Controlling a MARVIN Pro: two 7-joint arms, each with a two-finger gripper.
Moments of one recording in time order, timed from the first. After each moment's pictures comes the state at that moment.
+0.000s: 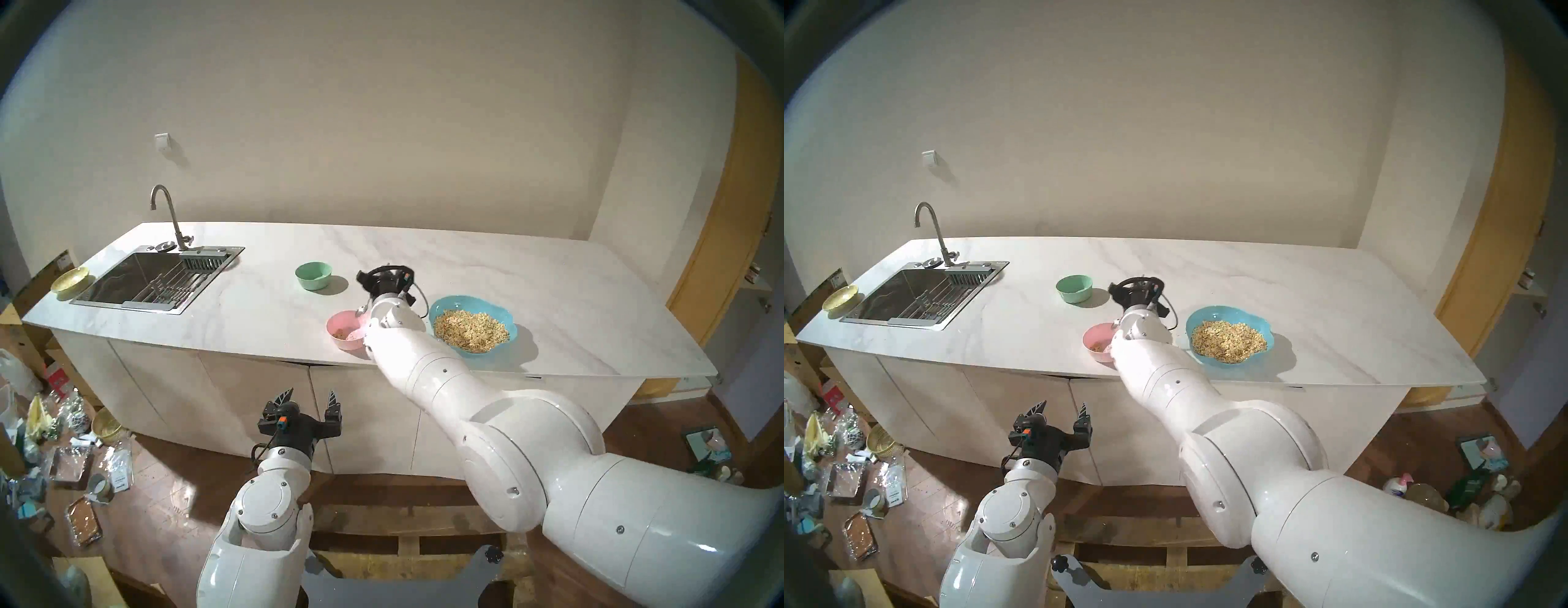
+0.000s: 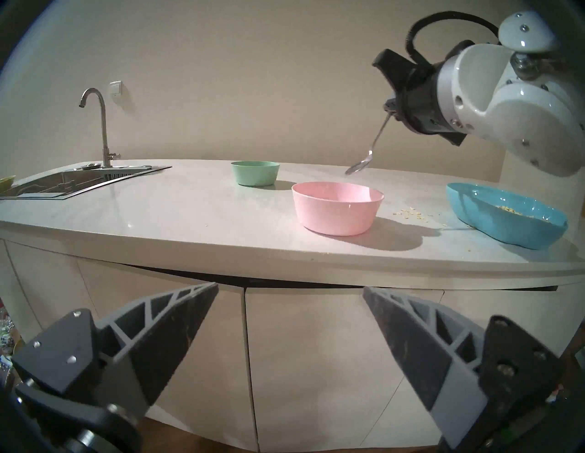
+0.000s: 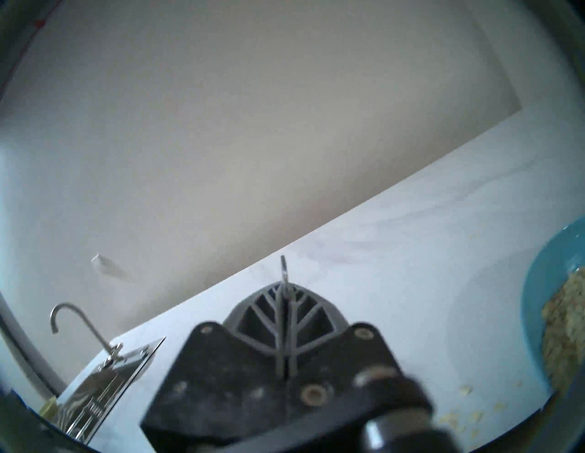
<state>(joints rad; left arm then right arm) 1.91 -1.57 -1.53 -1.77 -0.01 -0.02 0.04 -0.65 -1.81 1.28 -0.44 0.68 -0.38 -0.16</state>
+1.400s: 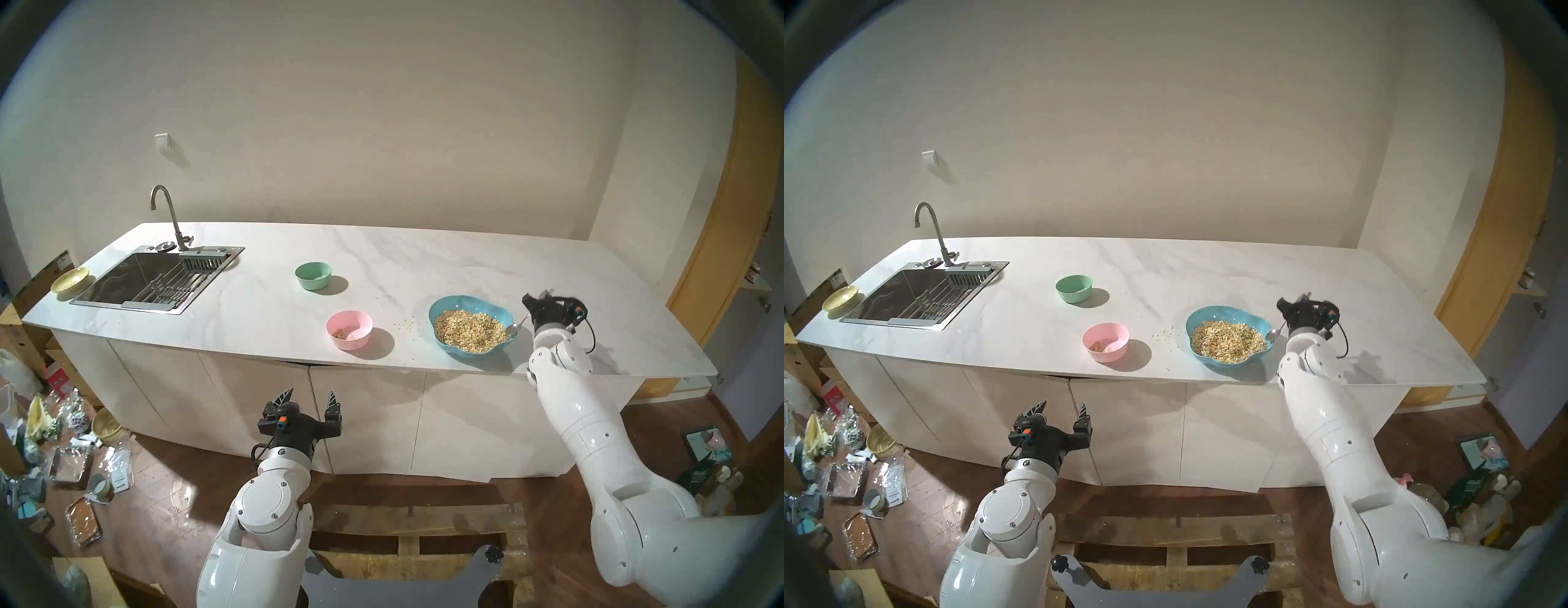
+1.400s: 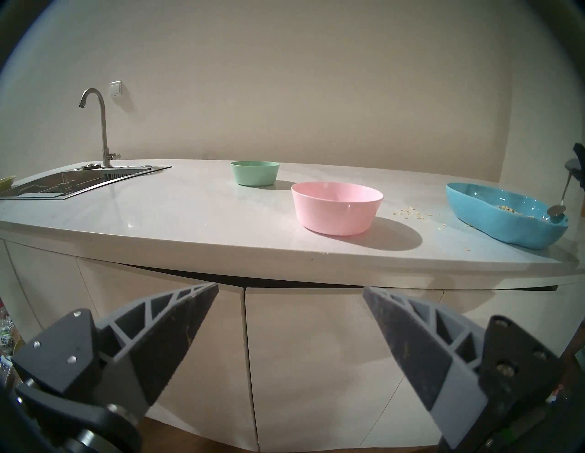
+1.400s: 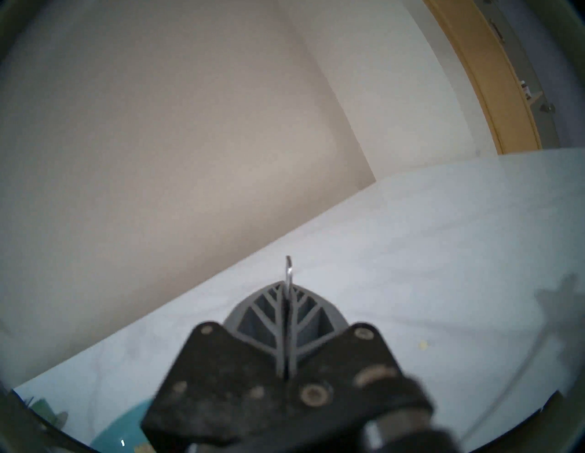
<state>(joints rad) 1.91 -1.57 -1.53 -1.78 -0.01 -0.02 0.04 -1.11 -1.33 1.47 -1.03 0.75 -0.22 -0.15</state>
